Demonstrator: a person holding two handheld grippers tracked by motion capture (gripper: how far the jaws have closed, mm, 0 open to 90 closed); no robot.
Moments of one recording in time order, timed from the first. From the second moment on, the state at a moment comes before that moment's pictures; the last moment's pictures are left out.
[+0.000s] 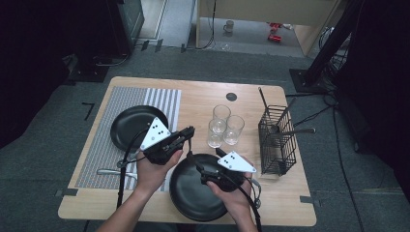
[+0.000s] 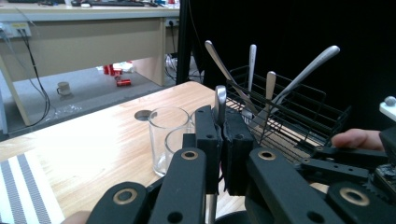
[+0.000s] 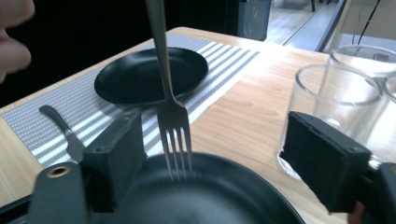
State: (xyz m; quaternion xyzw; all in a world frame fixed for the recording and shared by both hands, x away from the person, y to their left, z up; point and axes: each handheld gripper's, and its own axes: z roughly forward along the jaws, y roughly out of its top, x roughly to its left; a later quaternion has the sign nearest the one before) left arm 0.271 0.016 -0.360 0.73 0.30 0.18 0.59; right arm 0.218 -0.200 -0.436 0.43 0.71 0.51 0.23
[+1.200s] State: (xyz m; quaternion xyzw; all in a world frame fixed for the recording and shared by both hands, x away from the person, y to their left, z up) left arm 0.322 0.036 -0.359 0.71 0.34 0.21 0.58; right arm 0.188 -0.297 -0.485 0.51 0.70 0.46 0.22
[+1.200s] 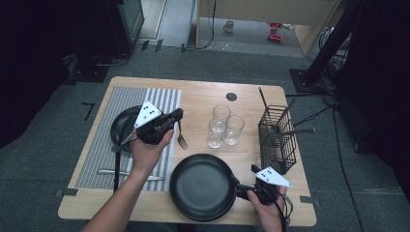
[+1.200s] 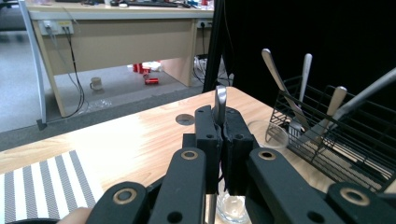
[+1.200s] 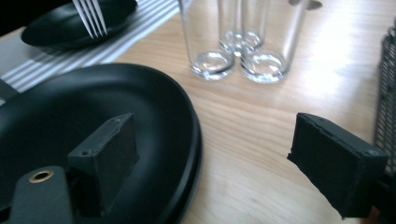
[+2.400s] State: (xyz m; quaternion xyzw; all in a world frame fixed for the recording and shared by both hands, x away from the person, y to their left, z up) left arm 0.370 0.055 -0.355 0.68 0.39 0.22 0.58; right arm 0.192 -0.320 -0.525 0.53 0.74 0.36 0.20
